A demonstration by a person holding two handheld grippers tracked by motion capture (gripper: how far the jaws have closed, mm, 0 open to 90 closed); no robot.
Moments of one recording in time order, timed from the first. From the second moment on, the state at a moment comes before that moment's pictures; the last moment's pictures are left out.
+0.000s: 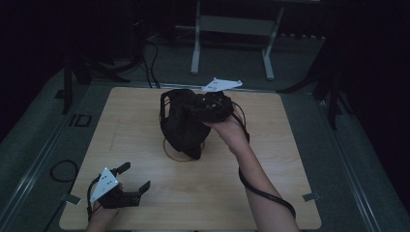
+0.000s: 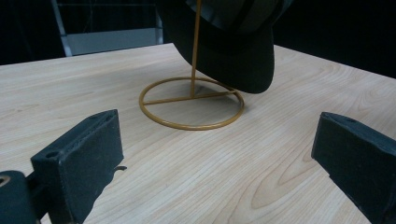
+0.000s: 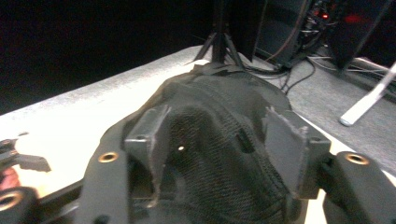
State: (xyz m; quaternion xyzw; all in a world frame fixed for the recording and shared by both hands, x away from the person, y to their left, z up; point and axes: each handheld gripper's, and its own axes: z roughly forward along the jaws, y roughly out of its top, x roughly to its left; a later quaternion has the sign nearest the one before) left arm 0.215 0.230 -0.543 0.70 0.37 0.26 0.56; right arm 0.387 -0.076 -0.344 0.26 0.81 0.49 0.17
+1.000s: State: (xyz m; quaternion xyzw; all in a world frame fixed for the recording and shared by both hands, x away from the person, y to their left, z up) left arm 0.215 0.227 -0.544 0.70 0.37 0.26 0.55; right arm 0.349 -0.109 -0.376 0.22 0.82 0.51 0.17
